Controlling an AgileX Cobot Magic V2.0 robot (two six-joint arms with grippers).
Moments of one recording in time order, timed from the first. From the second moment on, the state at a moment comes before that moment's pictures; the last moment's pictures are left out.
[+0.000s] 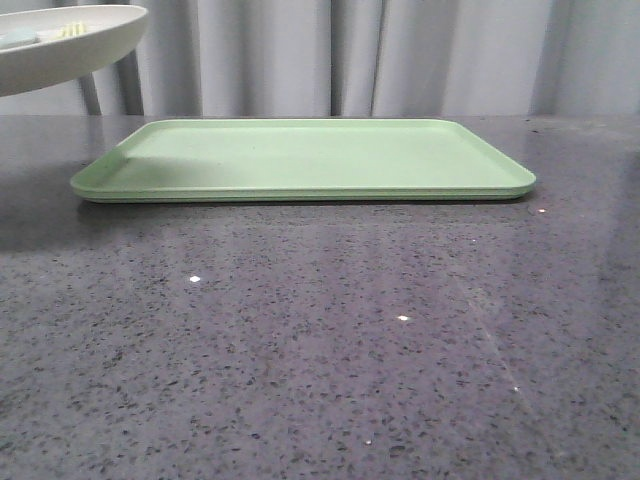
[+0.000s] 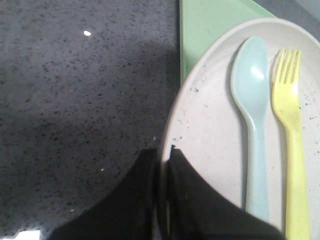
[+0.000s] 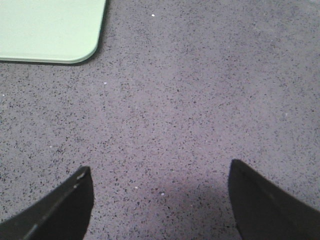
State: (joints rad) left arm 0.42 1.45 -1.11 -0.94 1.07 0.53; right arm 0.07 0.55 -0.73 0.01 0.90 0.03
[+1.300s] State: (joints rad) left arm -0.20 1.90 -1.61 -0.74 0.82 0.14; right arm 0.07 0.55 -0.73 0.01 0.90 0.03
